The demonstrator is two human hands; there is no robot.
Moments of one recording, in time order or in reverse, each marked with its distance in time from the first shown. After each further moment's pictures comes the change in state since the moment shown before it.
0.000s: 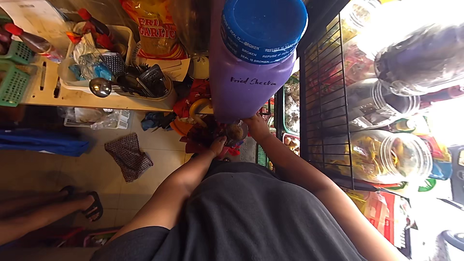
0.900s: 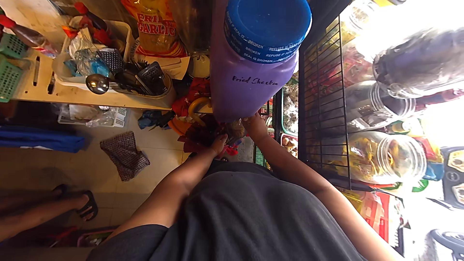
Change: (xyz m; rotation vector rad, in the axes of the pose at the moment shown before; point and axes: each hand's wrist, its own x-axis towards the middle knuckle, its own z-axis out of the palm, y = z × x) left_hand 0.016 -0.009 0.013 -0.184 0.028 0.042; right_hand 0.007 -0.019 -0.011 0.138 -0.087 0.385
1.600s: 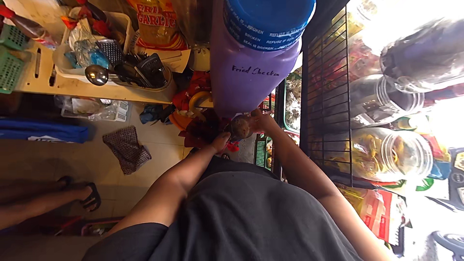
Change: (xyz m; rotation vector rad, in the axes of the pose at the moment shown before) left_hand -0.017 0.007 0.002 0.079 -0.113 -0.015; right_hand 0.001 0.030 -0.017 0.785 -0.311 0.568
